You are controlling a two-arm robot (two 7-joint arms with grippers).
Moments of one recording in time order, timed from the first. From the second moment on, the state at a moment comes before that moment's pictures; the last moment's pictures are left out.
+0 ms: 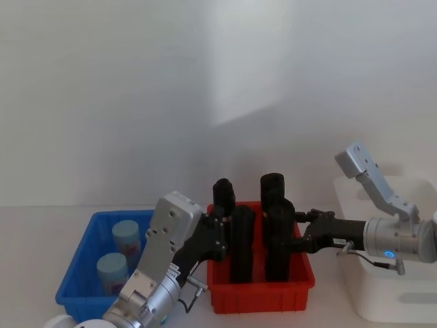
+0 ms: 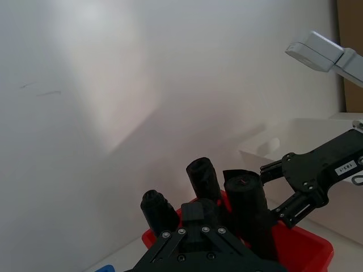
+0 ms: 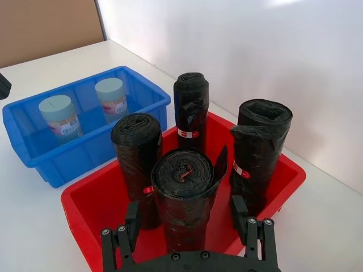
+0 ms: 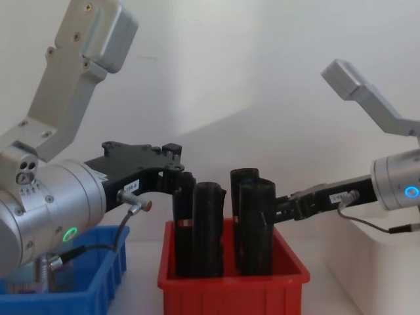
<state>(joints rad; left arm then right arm) -0.24 0.38 0.45 -1.63 -0.20 0.01 -0.01 0.75 0.16 -0.32 -0.87 0.06 0.26 0.88</state>
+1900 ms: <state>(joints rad) -0.24 0.38 0.45 -1.63 -0.20 0.01 -0.01 0.81 0.13 -0.34 -0.76 0.09 0.16 0.87</state>
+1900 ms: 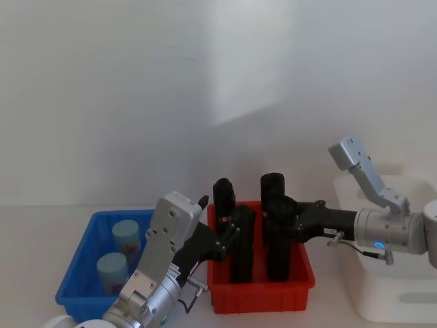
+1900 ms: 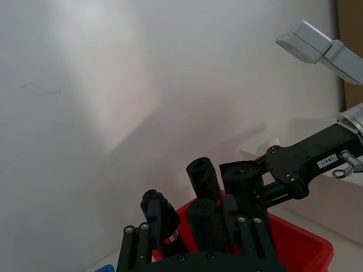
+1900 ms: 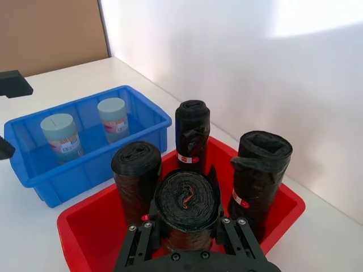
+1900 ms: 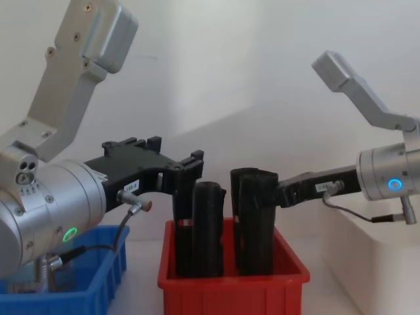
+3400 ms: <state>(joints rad) -0.24 0.38 0.45 -1.63 -0.20 0.01 -0.01 0.56 0.33 -0.17 -1.38 0.17 0.35 0.52</state>
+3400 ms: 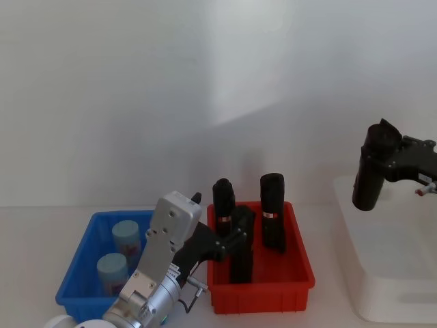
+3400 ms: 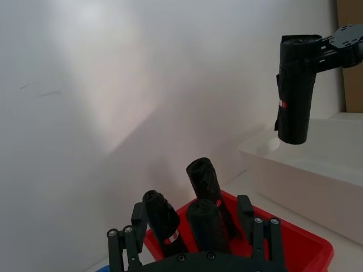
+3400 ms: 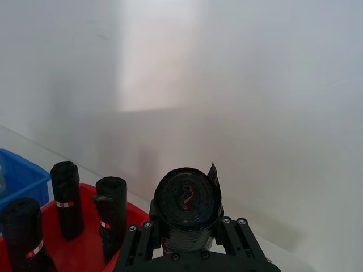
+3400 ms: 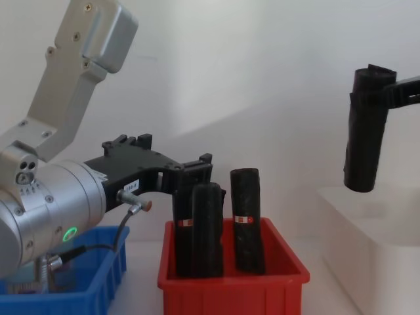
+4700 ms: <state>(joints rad) -0.24 0.38 0.45 -1.63 -0.20 0.01 -0.01 0.47 0.30 -0.15 -1.25 0.23 0.31 0.11</state>
